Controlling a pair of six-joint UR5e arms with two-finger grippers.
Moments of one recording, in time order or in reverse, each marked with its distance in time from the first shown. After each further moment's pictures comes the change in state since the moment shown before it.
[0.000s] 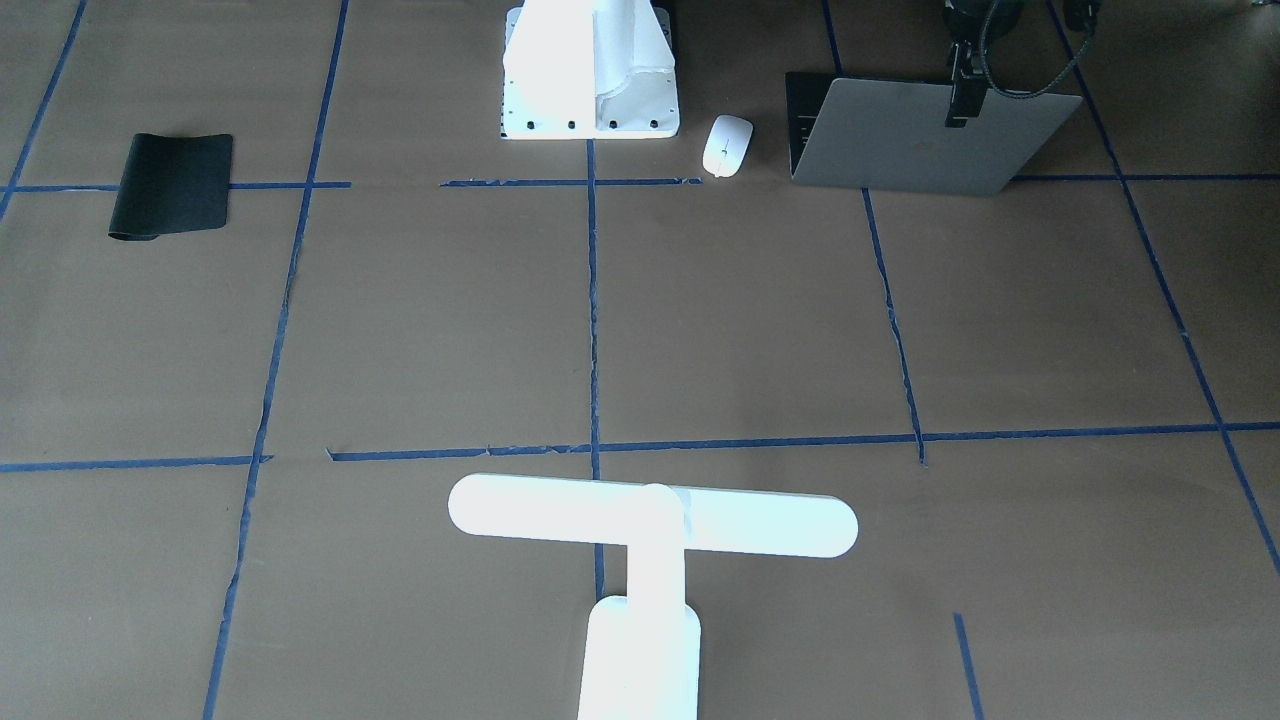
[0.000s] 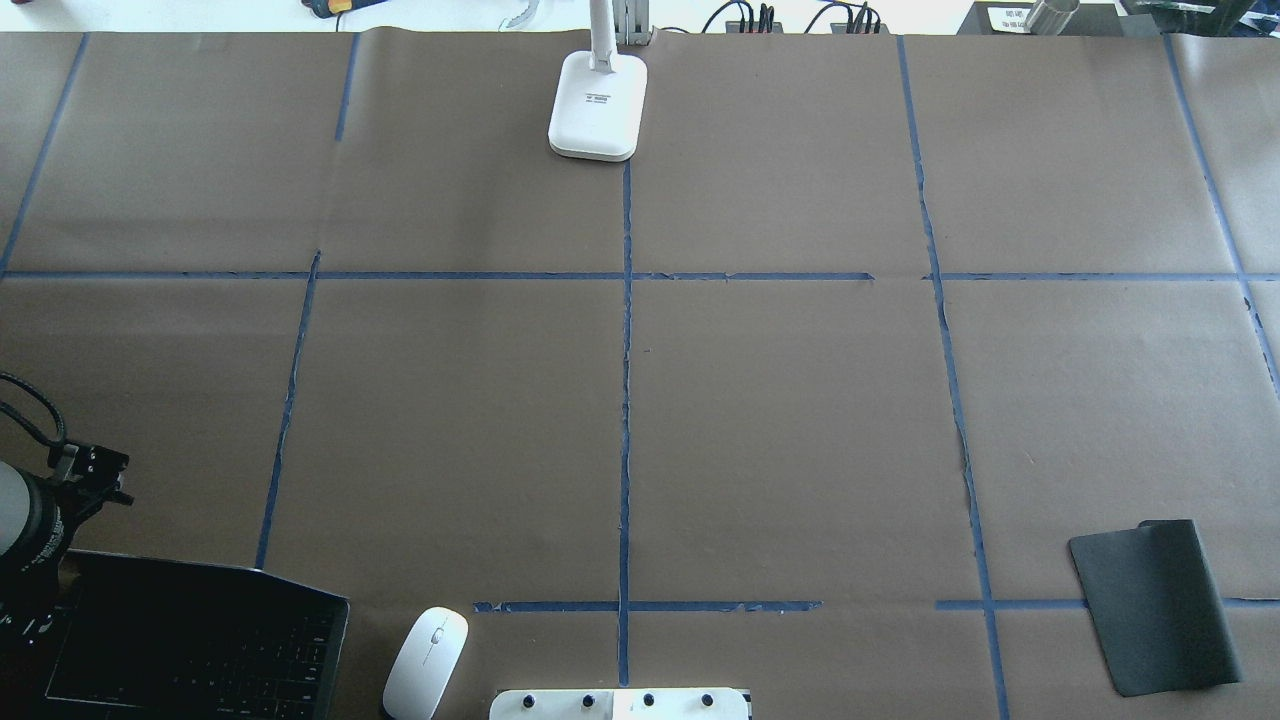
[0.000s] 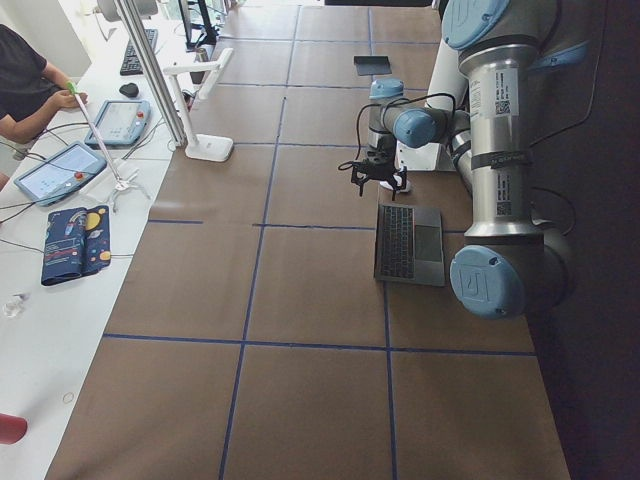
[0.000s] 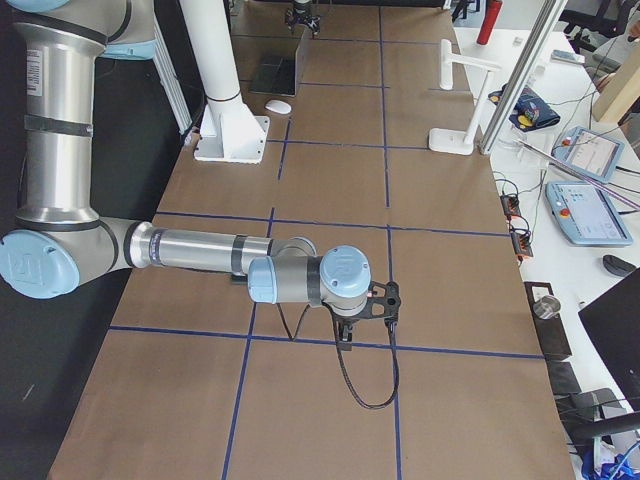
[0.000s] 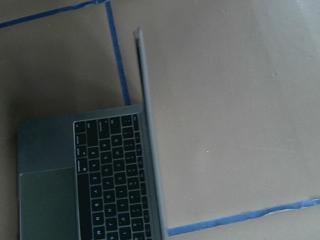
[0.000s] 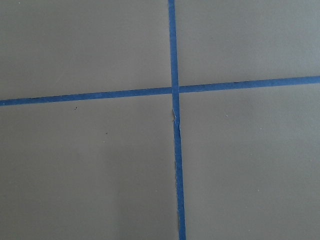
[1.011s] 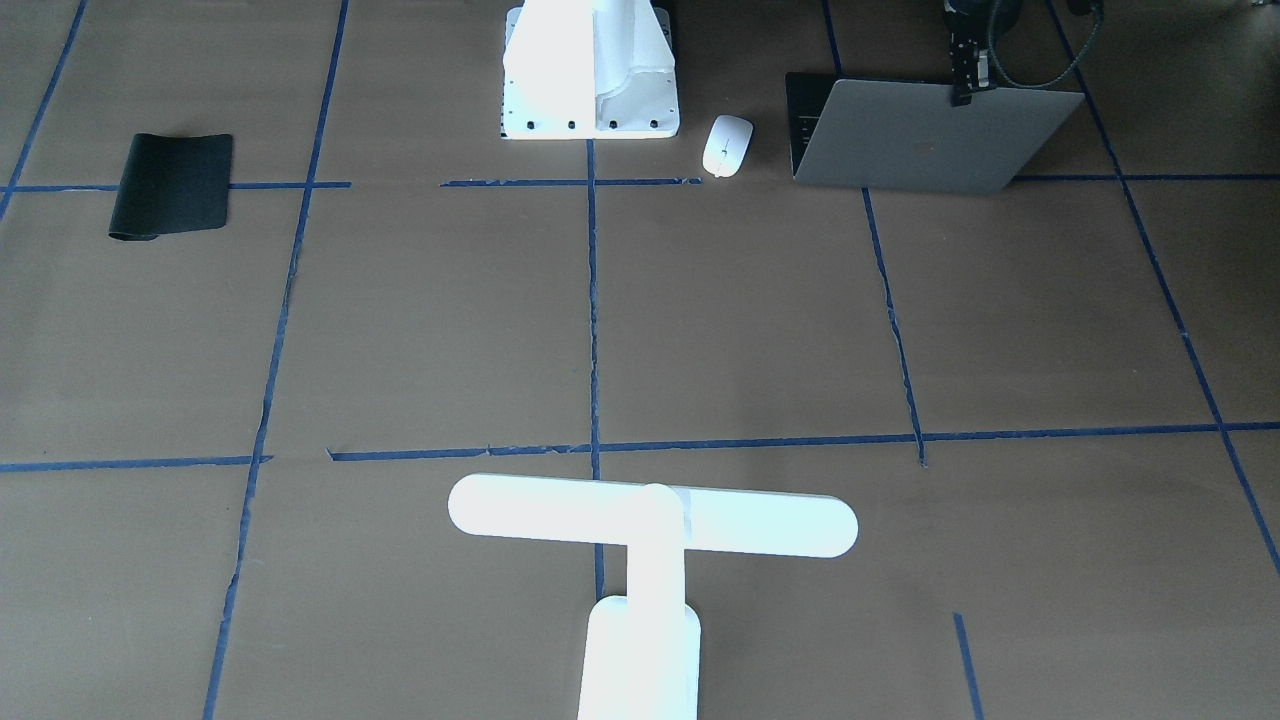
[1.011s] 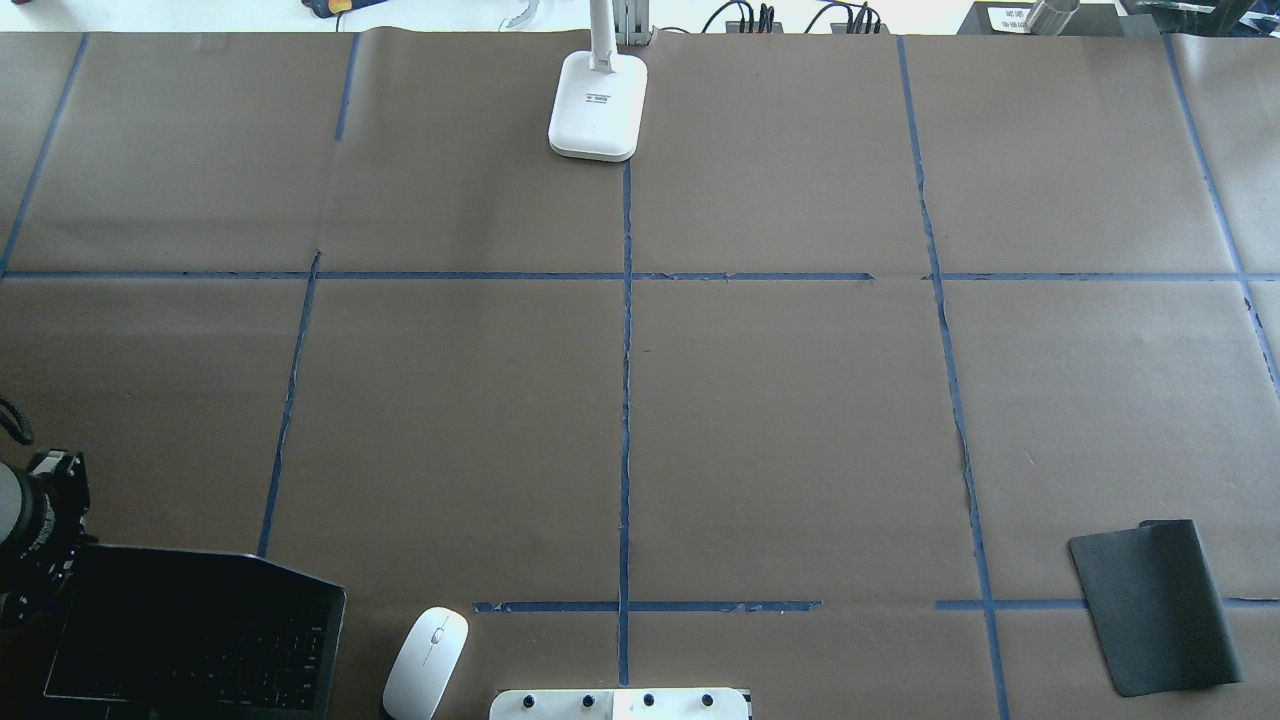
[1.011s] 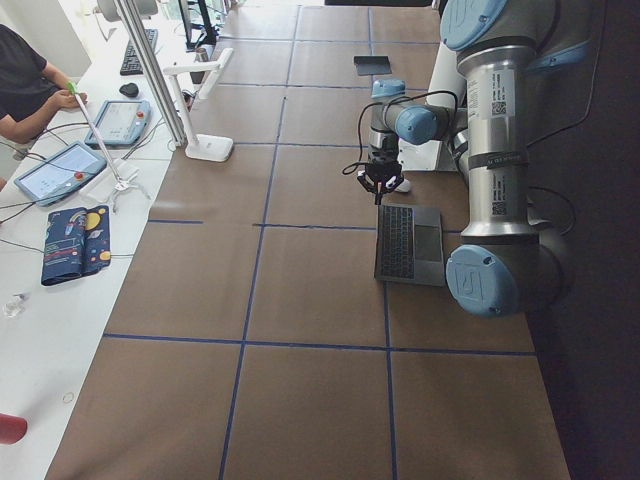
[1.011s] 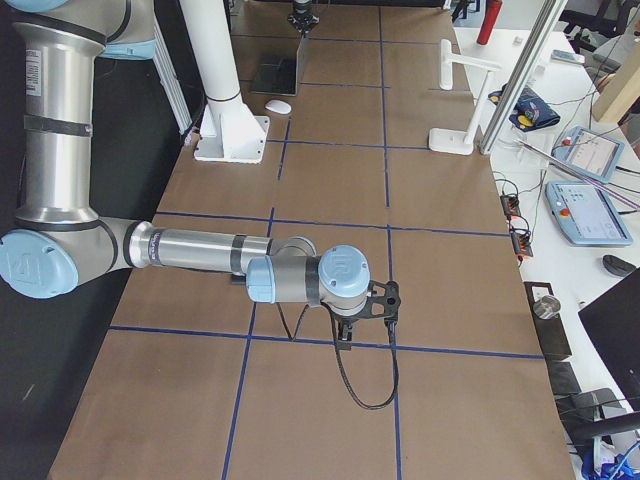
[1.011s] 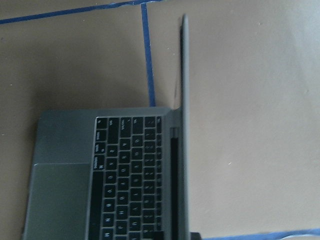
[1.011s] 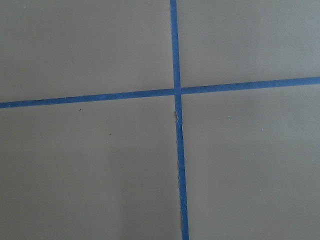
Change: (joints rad) left arm -0.062 -0.011 -0.016 0.062 0.031 -0.116; right arm 0.007 -0.001 0.002 -0.003 0.013 0.001
